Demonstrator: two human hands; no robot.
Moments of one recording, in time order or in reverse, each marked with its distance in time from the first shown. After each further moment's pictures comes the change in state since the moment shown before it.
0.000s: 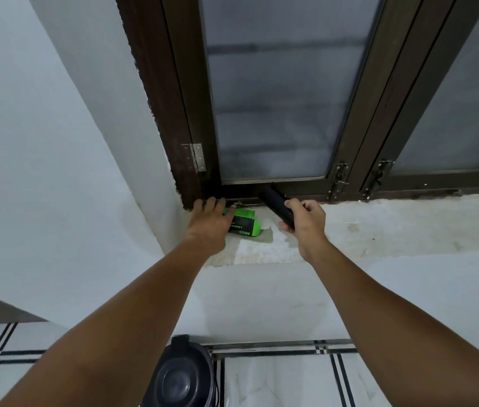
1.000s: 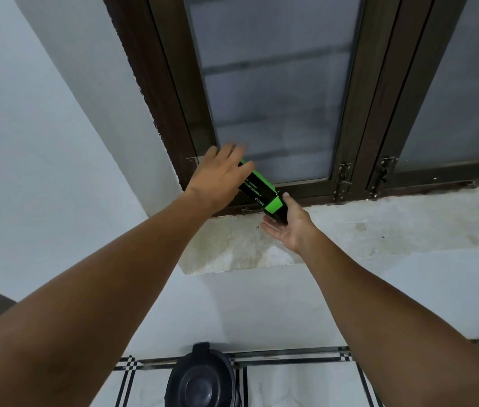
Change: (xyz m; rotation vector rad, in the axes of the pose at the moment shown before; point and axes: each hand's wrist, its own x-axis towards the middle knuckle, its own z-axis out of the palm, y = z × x) left_hand 0.011 -0.037 -0.121 0.164 0.438 0.152; right_hand -0.003 -0.010 0.024 0.309 -0.259 0.423
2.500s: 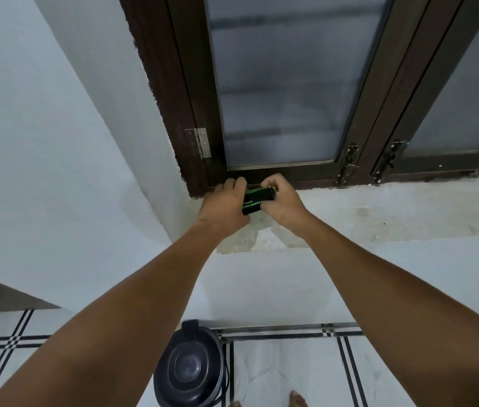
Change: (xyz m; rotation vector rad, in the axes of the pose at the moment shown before) left_hand -0.044 0.064 0.082 -0.594 -0.204 -0.337; right_hand 0.001 0.012 0.011 -1.058 -0.082 -0.560
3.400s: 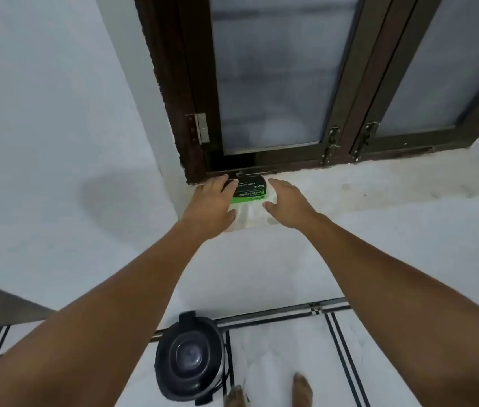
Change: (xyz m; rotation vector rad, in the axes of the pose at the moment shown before) left_hand -0.064 -0.028 -0.008 0.020 -0.054 0.151; right_hand -0.066 -0.002 0.014 -0.591 0.037 -0.003
